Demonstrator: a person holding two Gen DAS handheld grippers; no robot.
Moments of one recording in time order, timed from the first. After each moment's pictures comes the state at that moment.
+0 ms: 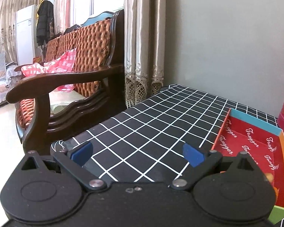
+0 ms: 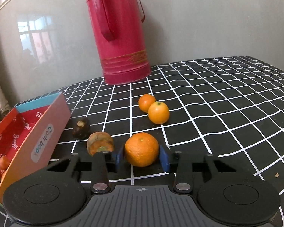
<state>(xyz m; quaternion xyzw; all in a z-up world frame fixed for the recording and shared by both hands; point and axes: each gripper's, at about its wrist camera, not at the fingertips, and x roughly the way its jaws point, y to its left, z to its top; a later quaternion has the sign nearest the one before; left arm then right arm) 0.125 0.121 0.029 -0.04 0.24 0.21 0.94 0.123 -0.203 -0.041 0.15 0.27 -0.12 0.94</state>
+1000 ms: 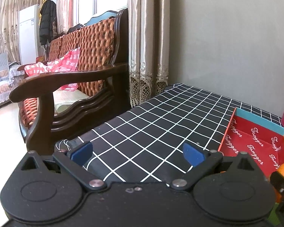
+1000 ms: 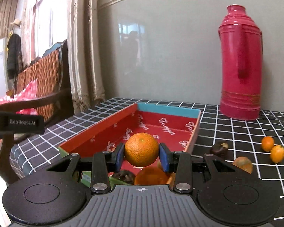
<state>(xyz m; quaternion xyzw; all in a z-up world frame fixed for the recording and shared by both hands) 0.123 0.127 0.028 -0.04 0.25 0.22 0.94 0.103 -0.062 -0.012 0.03 0.18 0.15 0.97</state>
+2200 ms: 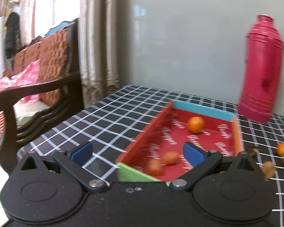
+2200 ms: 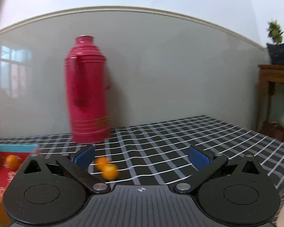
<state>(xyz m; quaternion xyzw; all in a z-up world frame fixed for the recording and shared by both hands) 0.125 0.029 0.027 -0.01 0.24 0.10 0.97 0.045 -0.212 0.014 0.06 0.11 -0.26 0.96</state>
